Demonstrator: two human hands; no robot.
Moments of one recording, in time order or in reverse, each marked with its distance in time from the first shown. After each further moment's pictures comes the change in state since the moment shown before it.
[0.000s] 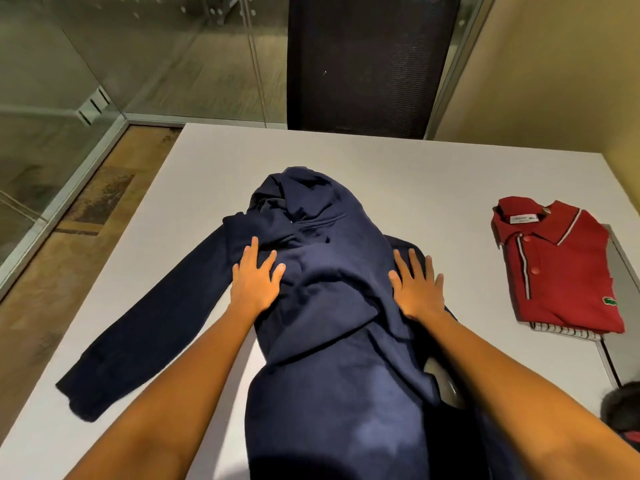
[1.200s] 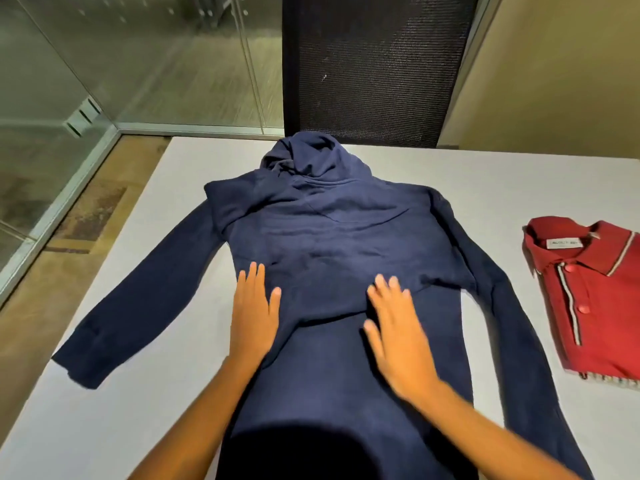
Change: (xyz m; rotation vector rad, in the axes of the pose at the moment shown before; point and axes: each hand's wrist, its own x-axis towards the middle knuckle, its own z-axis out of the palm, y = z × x) left_hand 0.033 0.004 0.013 -0.293 0.164 -0.013; right_hand -0.003 -0.048 0.038 0.098 0.453 -0.468
